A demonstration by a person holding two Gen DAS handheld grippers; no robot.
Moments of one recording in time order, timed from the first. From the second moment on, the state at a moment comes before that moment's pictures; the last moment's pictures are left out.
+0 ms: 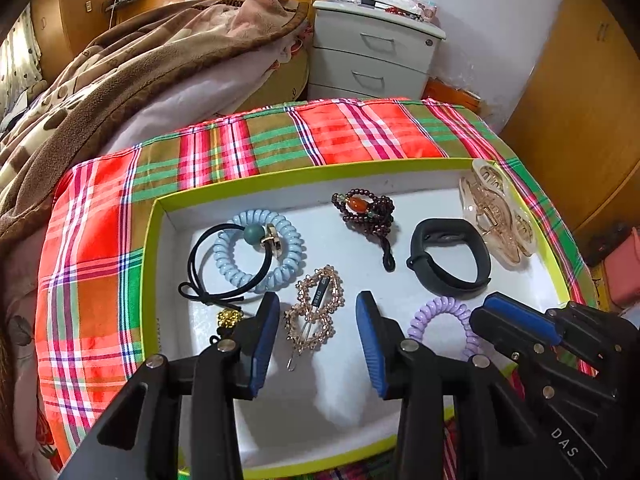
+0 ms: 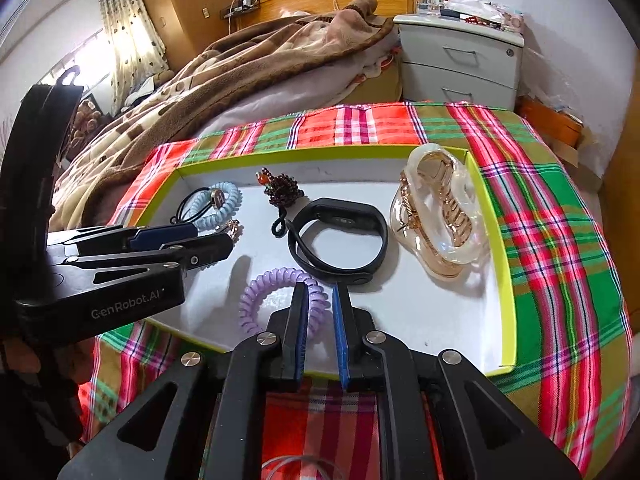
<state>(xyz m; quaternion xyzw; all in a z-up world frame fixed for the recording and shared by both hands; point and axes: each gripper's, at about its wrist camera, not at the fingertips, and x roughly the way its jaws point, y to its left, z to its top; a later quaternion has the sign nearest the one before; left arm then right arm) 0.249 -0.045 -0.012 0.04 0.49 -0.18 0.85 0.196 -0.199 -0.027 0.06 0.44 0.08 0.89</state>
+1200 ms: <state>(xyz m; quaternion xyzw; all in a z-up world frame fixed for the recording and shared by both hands) 0.115 -0.051 0.025 0.02 0.44 -0.23 0.87 0.092 -0.267 -0.011 0.12 0.39 0.03 0.91</state>
